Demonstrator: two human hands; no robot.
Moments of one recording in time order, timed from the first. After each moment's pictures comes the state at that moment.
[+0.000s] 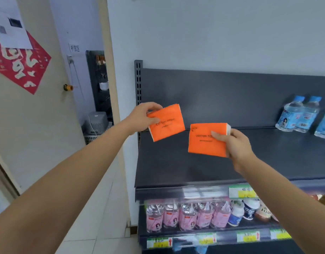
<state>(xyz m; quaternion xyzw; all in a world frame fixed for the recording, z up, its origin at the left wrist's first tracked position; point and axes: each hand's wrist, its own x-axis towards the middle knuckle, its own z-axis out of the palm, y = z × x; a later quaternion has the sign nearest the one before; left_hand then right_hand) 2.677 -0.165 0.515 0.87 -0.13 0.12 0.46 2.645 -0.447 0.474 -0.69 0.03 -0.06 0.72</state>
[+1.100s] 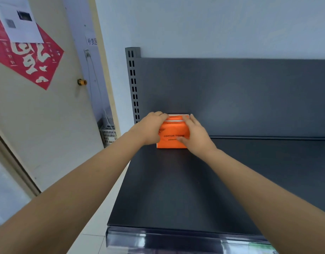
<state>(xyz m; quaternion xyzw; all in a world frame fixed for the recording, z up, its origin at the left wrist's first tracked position) 2.790 -0.188 0.467 0.99 -0.09 0.12 0.07 2.804 -0.365 0.445 -0.92 -0.22 -0.05 0.31</state>
